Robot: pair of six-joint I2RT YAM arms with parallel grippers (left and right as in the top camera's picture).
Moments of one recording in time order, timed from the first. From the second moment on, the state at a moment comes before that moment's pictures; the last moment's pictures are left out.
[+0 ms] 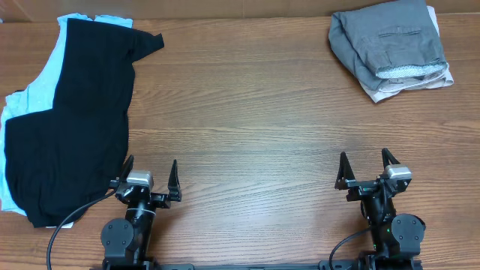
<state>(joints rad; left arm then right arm) -0.01 0.02 0.01 -0.07 0.12 -0.02 -0.02 0.01 0.02 -0.02 -0.14 0.10</state>
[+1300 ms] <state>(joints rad) -0.01 0.02 0.01 -0.07 0.10 -0.02 -0.02 0.01 0.02 -0.02 -0.11 0.10</state>
